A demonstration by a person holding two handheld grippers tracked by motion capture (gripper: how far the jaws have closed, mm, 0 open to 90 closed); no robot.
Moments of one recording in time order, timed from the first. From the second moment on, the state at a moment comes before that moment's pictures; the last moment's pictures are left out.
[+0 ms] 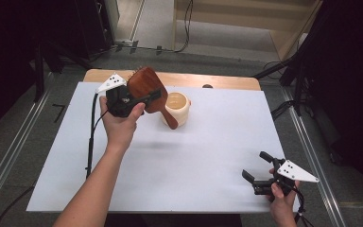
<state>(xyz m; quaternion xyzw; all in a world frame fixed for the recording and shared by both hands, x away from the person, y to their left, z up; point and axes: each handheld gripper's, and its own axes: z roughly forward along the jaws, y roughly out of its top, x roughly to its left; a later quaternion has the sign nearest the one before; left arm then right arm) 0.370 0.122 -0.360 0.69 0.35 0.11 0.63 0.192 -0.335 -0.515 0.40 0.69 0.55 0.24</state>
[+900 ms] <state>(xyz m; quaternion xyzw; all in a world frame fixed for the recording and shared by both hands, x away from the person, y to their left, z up) 0.390 0.116 -0.352 0.67 0.35 0.11 0.64 0.193 -0.335 -0.516 0.39 0.70 0.55 0.24</state>
